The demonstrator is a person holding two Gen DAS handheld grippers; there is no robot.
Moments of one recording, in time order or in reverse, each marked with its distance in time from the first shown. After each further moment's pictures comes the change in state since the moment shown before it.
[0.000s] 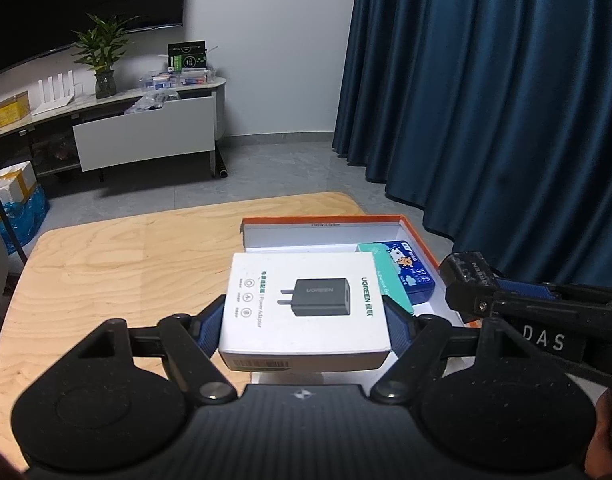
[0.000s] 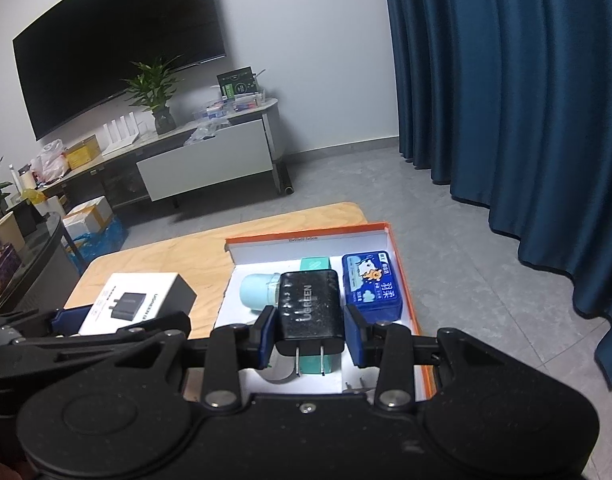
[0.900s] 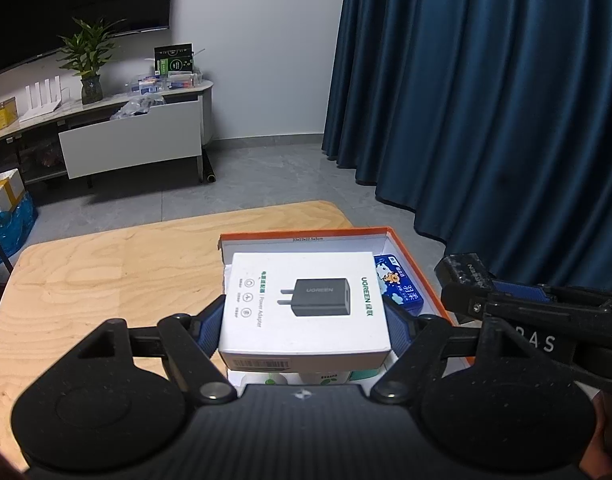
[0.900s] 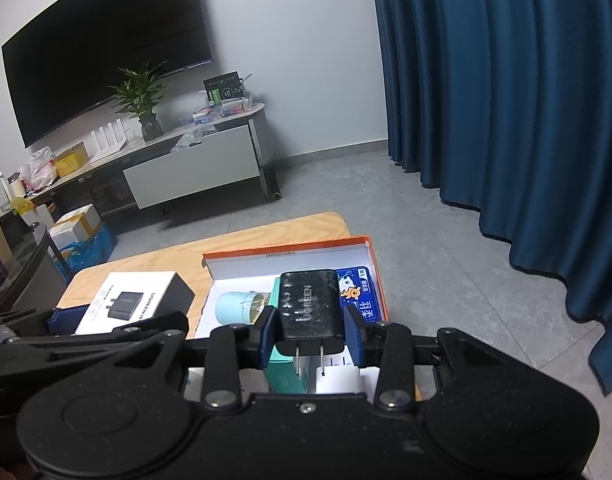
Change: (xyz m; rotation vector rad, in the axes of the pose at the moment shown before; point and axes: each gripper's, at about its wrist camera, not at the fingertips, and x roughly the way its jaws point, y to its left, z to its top) left arm 0.013 -0.005 0.010 0.020 -0.002 -0.025; right arm 0.009 -0.014 0.010 0.014 -0.008 -0.021
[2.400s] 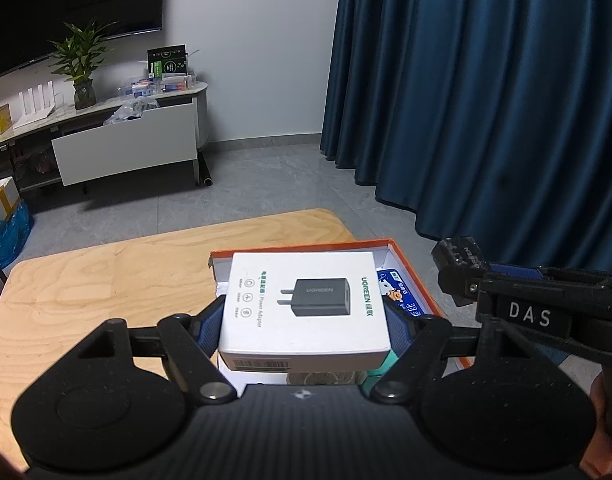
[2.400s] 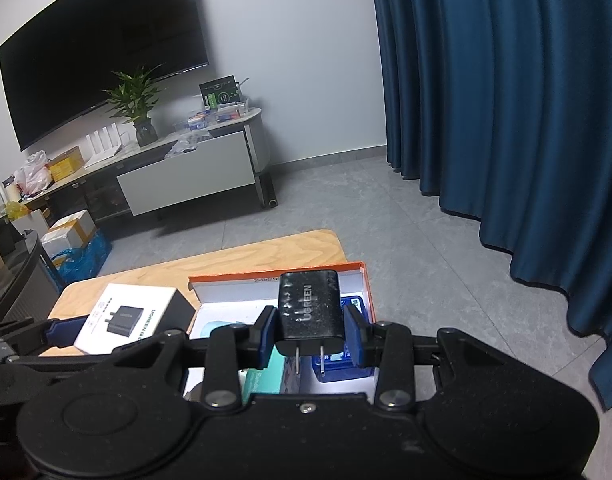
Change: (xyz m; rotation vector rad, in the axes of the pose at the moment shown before) left arm 0.010 0.000 0.010 0.019 0.004 -0.004; right arm 0.020 -0.010 0.025 0.000 -0.007 -0.005
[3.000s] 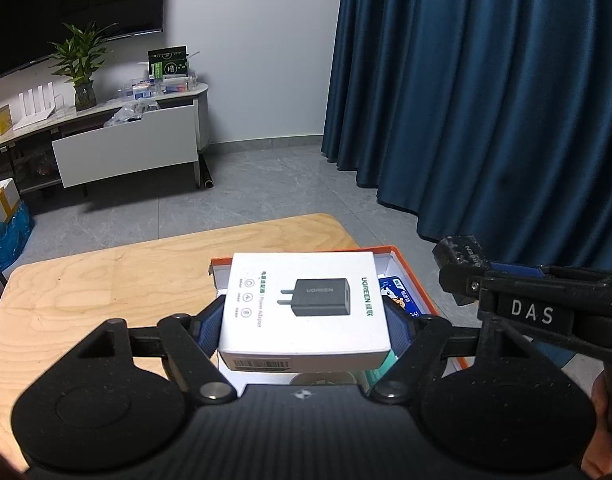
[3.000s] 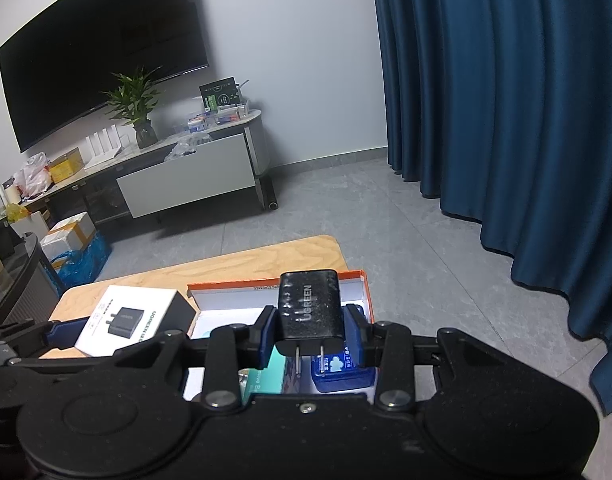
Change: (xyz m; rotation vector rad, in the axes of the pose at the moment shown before) left arm 0.003 0.001 0.005 -0.002 -0.001 0.003; right arm 0.008 -0.006 0.011 0.001 -0.002 0.003
